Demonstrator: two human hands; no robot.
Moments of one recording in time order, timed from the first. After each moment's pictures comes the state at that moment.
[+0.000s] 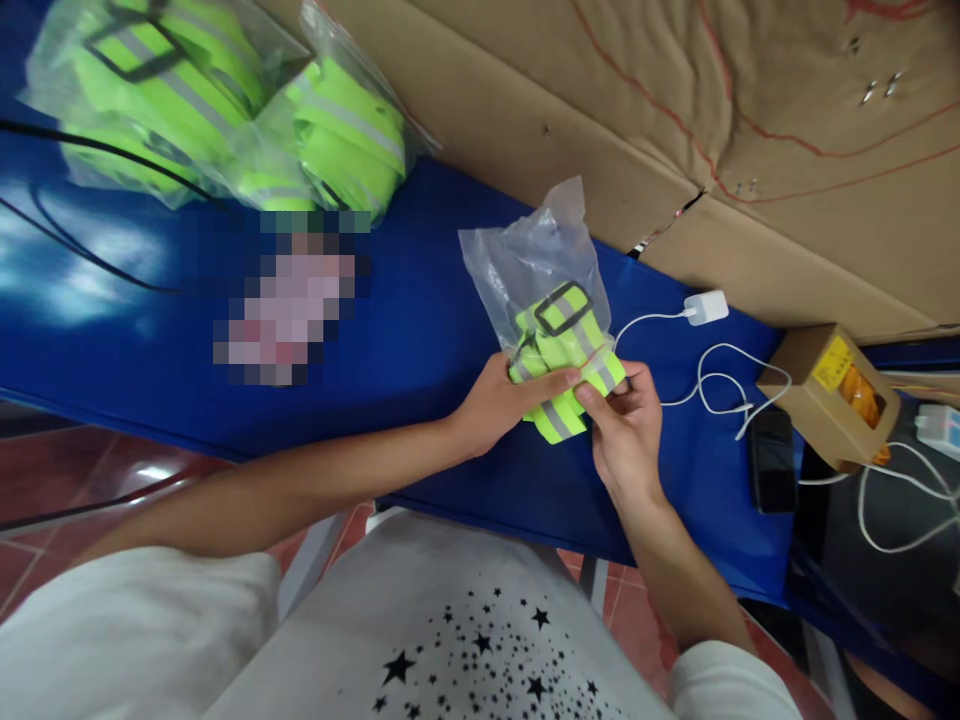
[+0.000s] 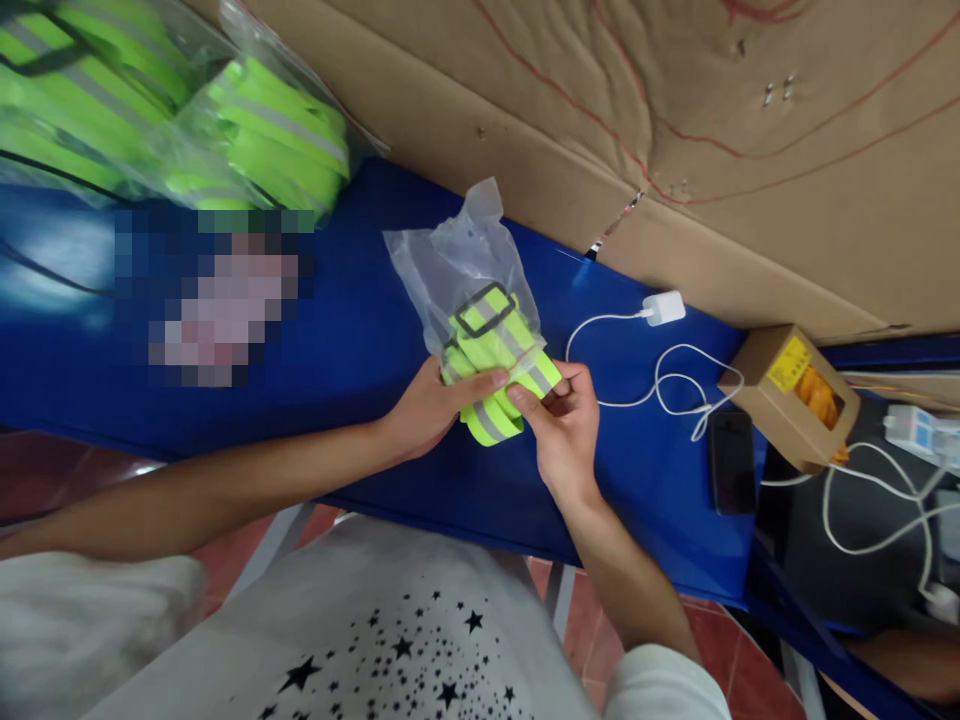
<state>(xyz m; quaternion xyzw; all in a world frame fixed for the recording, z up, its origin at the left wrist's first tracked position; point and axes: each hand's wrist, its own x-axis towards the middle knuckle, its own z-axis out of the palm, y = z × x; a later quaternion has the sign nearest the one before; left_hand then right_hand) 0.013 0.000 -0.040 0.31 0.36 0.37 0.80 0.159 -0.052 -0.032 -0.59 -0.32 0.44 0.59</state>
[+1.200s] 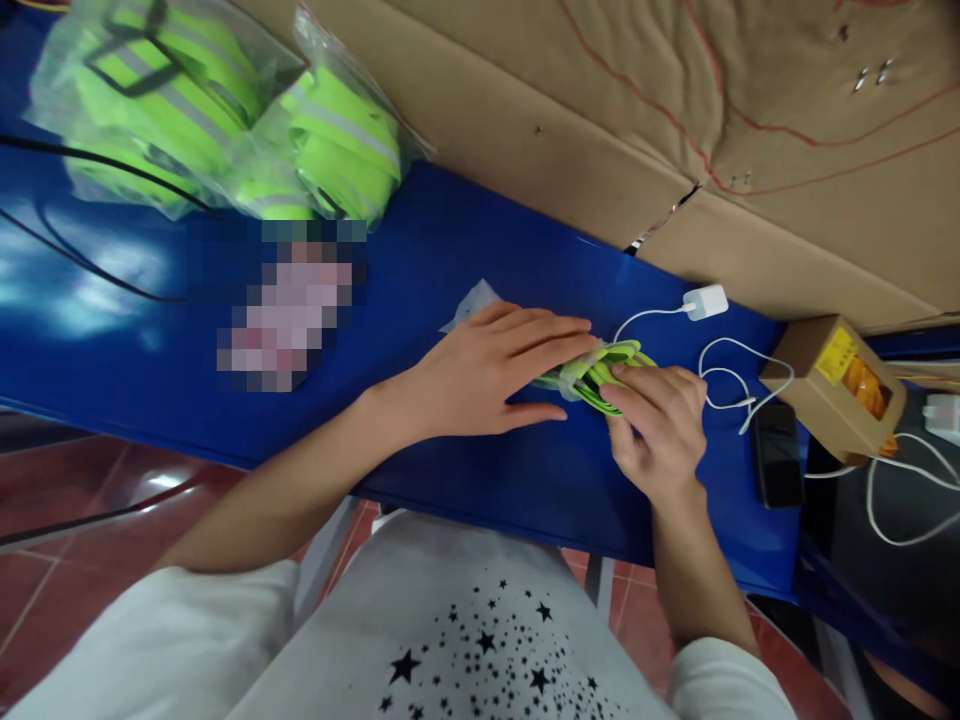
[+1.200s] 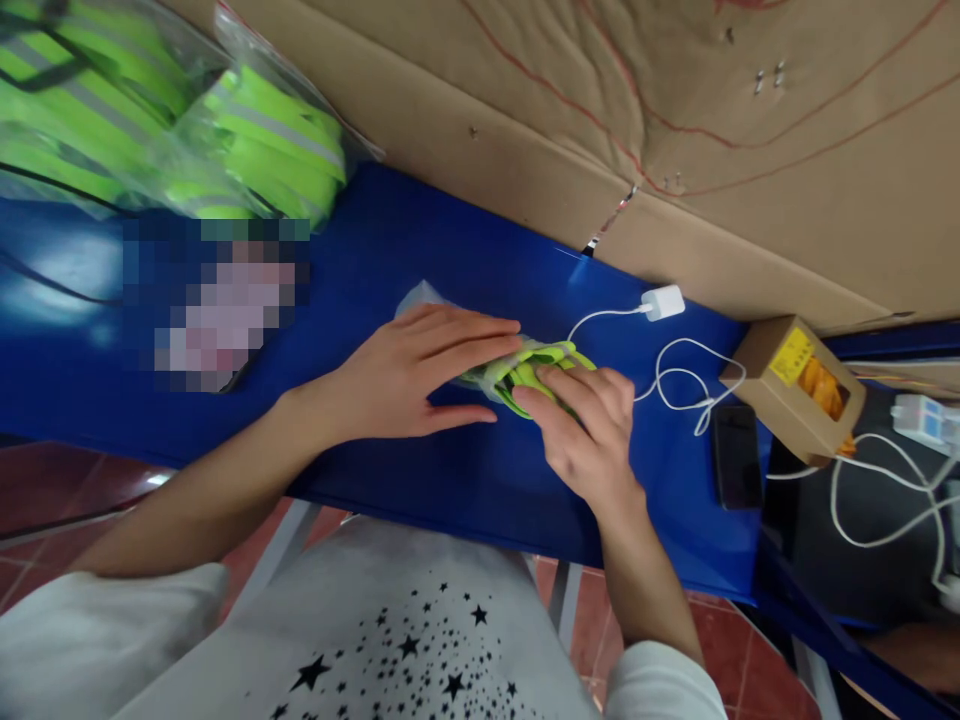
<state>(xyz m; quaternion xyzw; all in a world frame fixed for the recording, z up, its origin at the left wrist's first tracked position) -0.036 0.051 0.001 0.88 0.19 0.29 0.31 0.205 -0.060 -0.007 -0.51 -0.79 -0.04 0.35</state>
